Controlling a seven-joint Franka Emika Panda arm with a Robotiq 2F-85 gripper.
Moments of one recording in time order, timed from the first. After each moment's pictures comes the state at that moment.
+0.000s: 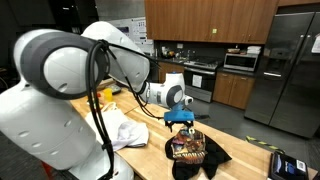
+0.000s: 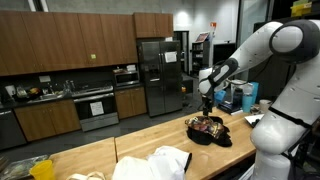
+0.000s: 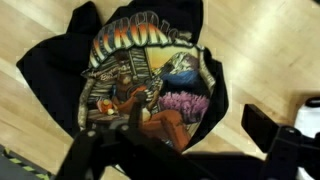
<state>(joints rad) -0.06 -0.30 -0.17 -2.61 -0.23 2.32 -0.44</state>
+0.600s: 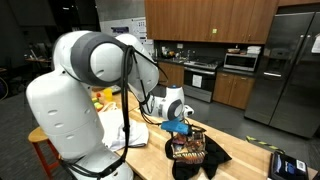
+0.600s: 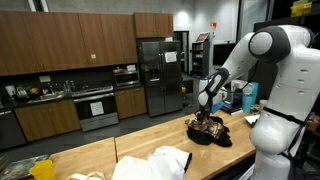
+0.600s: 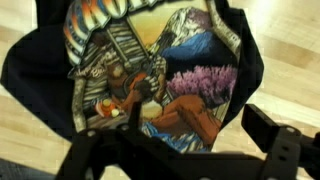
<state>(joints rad) -0.09 -0.11 -0.15 -2.65 -0.20 2.67 -0.17</state>
